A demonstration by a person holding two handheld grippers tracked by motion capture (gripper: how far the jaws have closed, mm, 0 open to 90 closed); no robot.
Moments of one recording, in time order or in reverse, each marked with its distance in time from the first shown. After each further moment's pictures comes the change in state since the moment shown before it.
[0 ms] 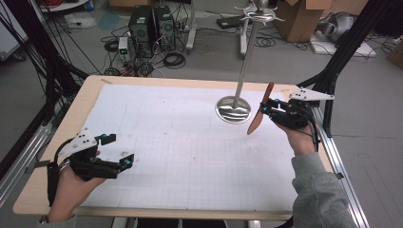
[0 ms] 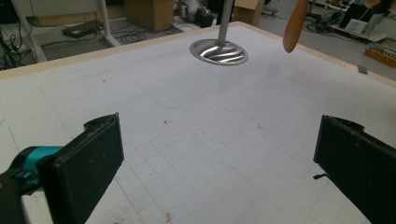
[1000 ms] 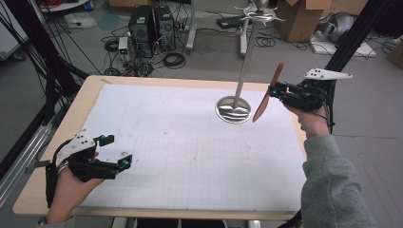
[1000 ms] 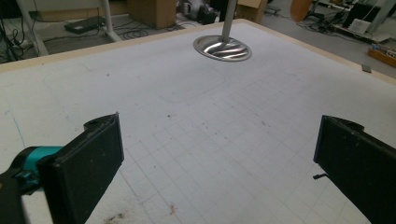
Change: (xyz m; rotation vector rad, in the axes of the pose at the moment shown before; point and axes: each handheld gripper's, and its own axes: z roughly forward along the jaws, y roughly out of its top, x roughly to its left) left arm 0.004 -0.005 -0.002 0.008 0.008 -0.015; right arm -0.032 0.040 -0.012 -0.046 0.087 0.010
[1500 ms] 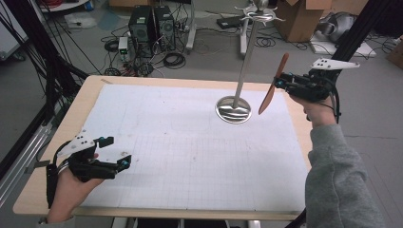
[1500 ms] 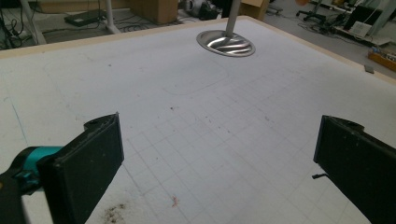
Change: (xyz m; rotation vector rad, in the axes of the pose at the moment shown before) left arm 0.005 -0.010 0.002 0.014 -0.001 -0.034; right arm -0.023 0.018 -0.002 -0.016 0.003 -0.029
